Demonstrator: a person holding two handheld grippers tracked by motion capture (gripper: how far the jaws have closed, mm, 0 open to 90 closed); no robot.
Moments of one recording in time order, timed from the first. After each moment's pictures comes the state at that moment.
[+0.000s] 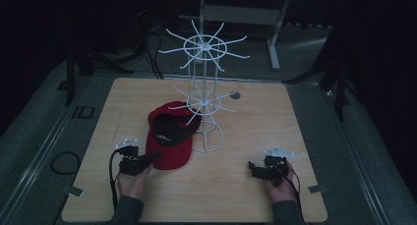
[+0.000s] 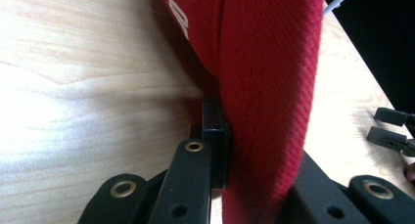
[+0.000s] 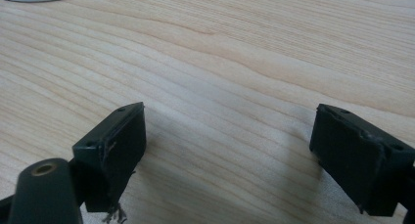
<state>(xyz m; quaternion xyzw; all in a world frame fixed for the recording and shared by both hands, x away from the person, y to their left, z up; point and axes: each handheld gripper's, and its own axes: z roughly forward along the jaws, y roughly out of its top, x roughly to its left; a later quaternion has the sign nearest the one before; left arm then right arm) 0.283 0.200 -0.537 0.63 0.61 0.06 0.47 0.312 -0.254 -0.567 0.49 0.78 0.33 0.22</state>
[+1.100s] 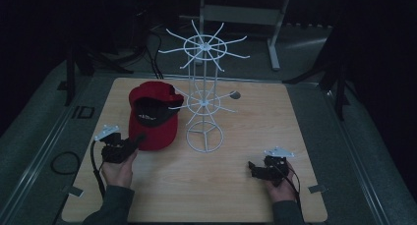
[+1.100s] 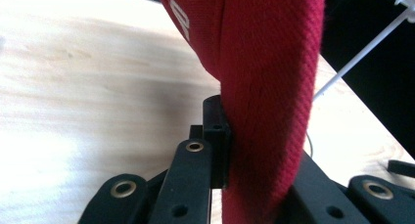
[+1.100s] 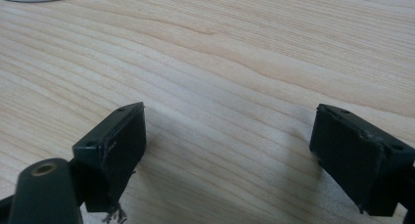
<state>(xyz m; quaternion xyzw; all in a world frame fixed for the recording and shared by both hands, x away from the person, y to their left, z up) 0.288 0.232 -0.486 0.60 0.59 0.16 0.51 0.312 -0.253 -0.567 0.49 0.78 0.33 0.21</state>
